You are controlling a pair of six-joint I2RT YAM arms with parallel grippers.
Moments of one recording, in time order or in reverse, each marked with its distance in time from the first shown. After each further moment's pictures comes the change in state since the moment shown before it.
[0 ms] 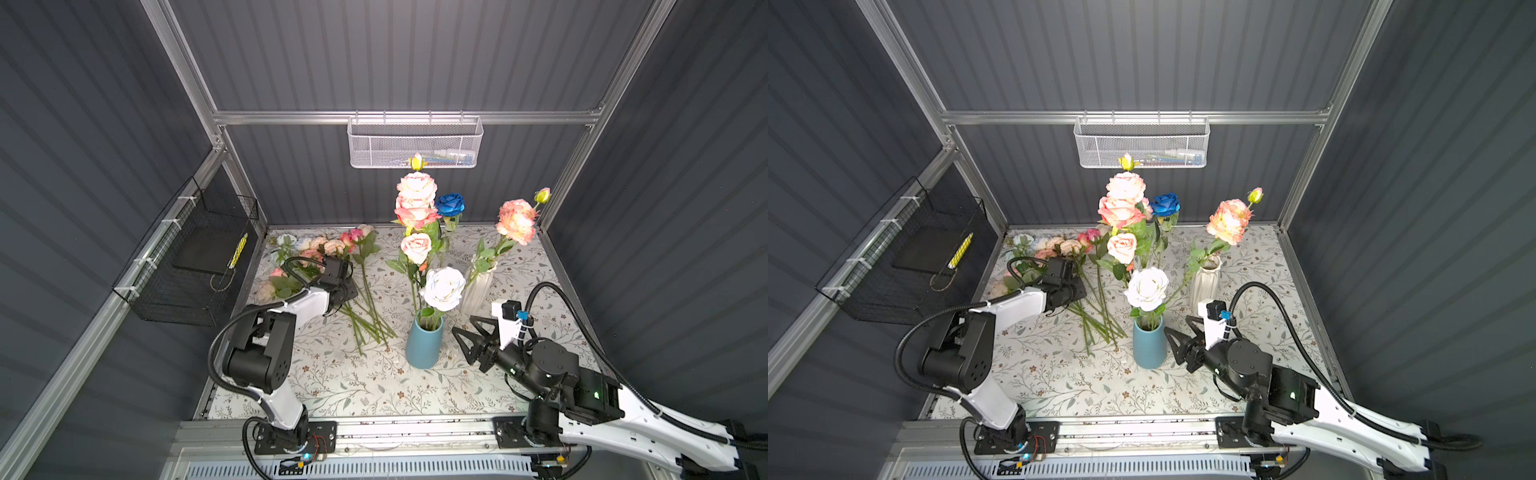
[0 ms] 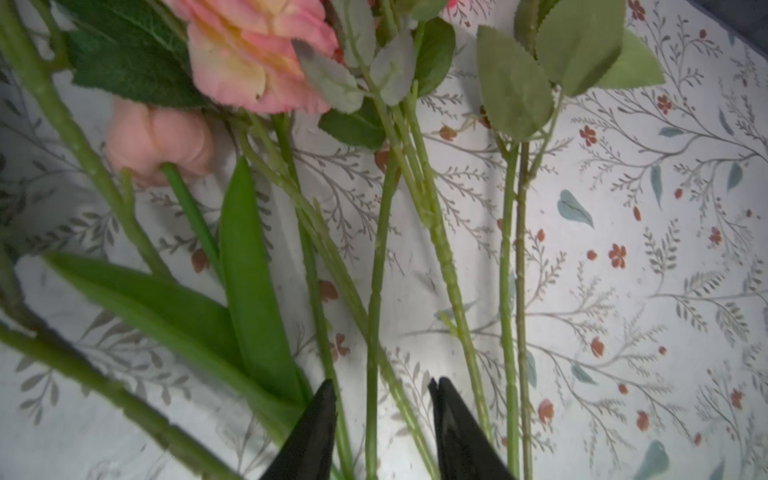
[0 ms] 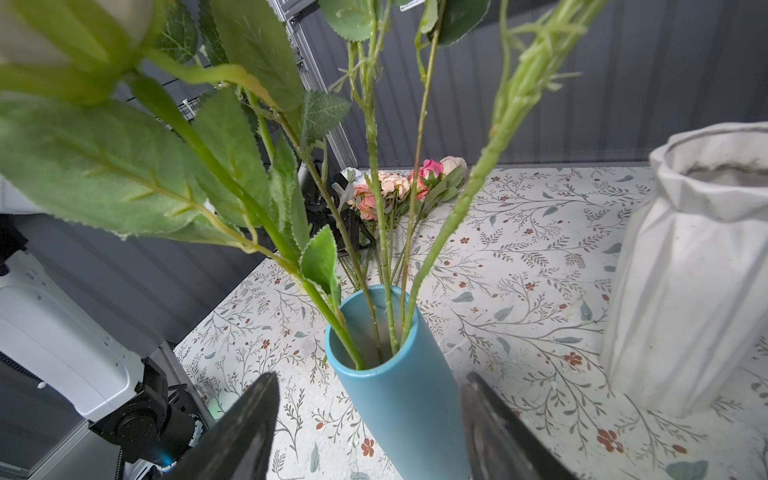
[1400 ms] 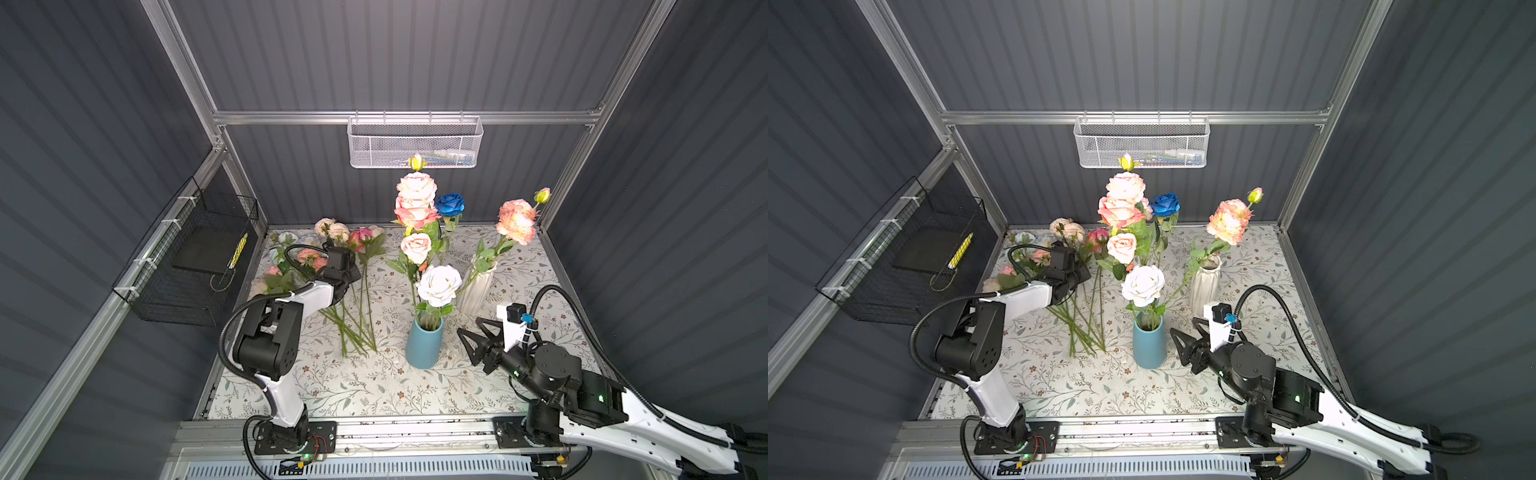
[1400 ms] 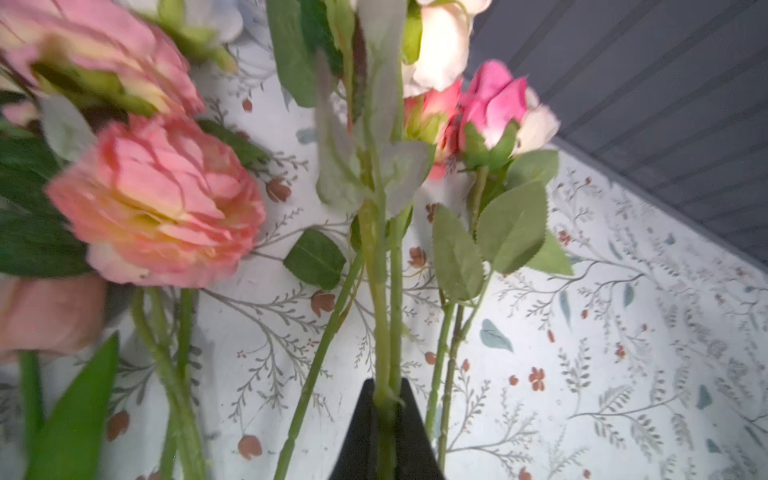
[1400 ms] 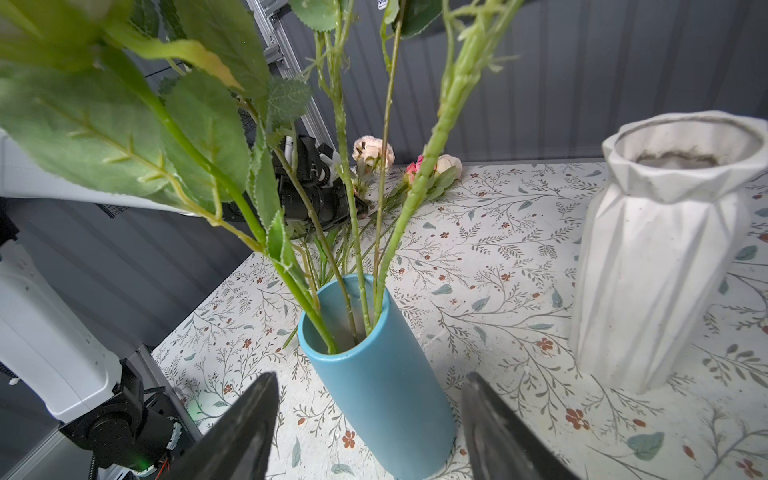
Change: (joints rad) left arm 0.000 0.015 0.026 0.278 -0.045 -0.029; right arm 0.002 -0.051 -0.024 -0.045 0.043 0.002
